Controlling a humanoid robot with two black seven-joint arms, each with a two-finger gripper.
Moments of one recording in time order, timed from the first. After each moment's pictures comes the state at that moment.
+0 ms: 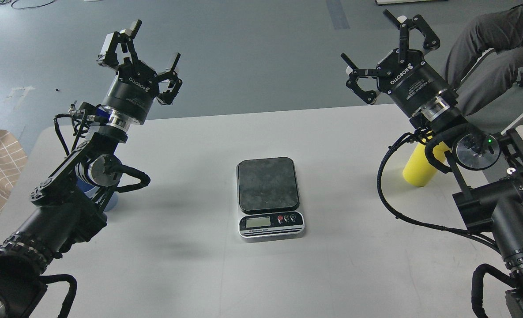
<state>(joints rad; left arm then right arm) -0.72 0.24 -0.98 -0.75 0.38 -0.49 -0.49 0.55 -0.08 1.46 1.07 -0.19 0.49 -0.28</state>
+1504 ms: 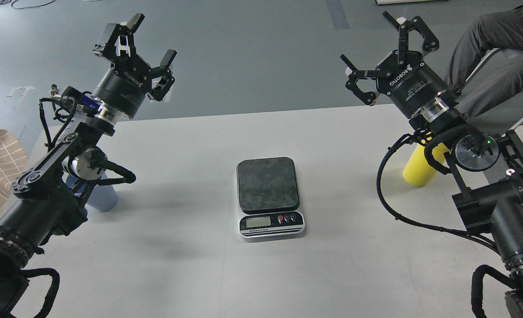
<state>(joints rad) -0.75 0.35 -0.96 -0.81 0.62 -0.49 -0.49 0.55 -0.08 1.46 1.07 -0.19 0.49 -0.28</state>
